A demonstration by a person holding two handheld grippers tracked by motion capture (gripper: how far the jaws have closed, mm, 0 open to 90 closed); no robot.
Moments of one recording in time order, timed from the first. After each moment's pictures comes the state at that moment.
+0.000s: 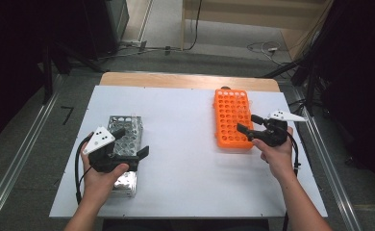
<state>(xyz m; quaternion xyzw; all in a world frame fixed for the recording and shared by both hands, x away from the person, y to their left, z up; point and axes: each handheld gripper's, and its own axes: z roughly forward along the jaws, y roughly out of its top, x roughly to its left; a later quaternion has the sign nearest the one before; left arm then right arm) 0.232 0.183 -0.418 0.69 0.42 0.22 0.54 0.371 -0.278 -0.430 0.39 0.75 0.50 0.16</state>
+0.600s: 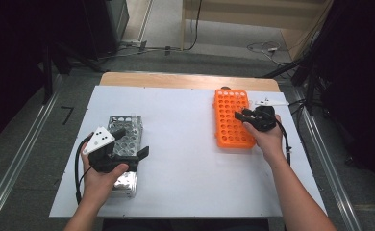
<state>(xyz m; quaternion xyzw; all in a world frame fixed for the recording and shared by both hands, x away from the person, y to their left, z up) 0.233 0.185 -0.420 0.69 0.42 0.22 0.54 0.432 -0.263 -0.451 0.43 0.77 0.43 0.18</state>
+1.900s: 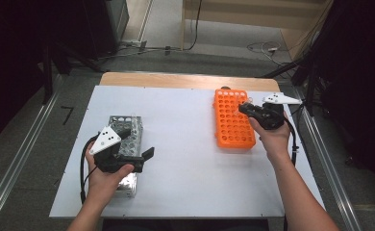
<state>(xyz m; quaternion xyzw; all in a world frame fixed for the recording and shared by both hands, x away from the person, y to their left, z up) 0.234 0.171 -0.417 0.70 0.41 0.22 0.54 0.398 -0.262 -0.400 0.37 0.77 0.48 0.20</state>
